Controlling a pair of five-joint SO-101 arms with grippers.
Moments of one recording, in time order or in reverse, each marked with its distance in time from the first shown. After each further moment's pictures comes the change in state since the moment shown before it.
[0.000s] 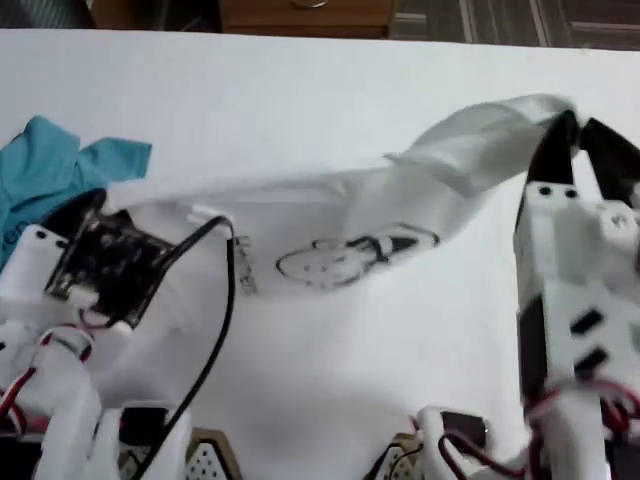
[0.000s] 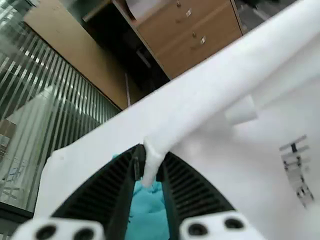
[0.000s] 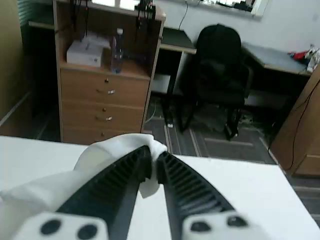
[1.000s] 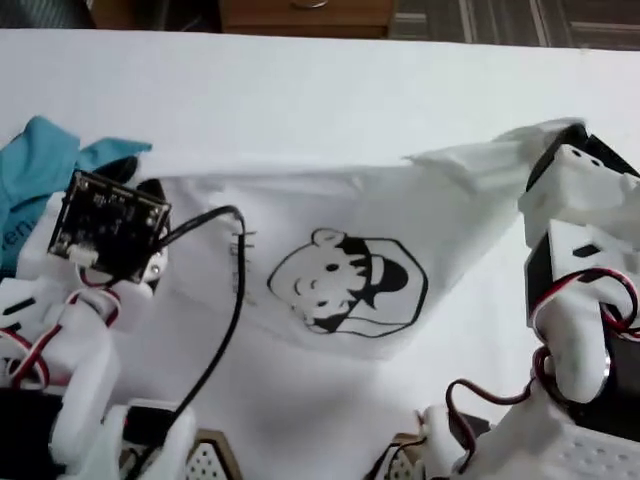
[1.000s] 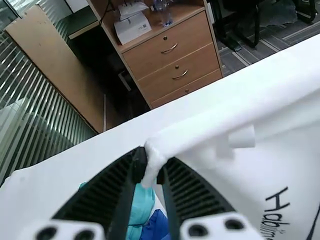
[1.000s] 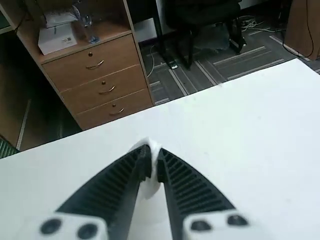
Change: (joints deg) left arm 5.9 0.3 6.2 -10.0 9.0; right arm 6.4 3.8 9.7 2.3 -22.0
